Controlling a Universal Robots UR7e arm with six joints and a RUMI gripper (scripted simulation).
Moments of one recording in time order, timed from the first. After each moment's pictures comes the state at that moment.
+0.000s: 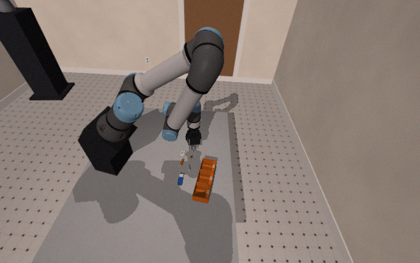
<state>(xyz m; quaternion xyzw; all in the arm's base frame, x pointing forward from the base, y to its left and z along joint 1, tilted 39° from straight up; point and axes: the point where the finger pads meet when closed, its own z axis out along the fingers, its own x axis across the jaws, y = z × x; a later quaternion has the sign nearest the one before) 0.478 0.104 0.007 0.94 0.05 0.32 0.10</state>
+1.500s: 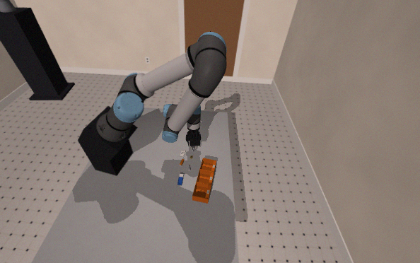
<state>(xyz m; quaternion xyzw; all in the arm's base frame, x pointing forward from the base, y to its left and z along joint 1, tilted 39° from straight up) 0.485 0.102 -0.001 0.94 0.05 0.32 0.10</state>
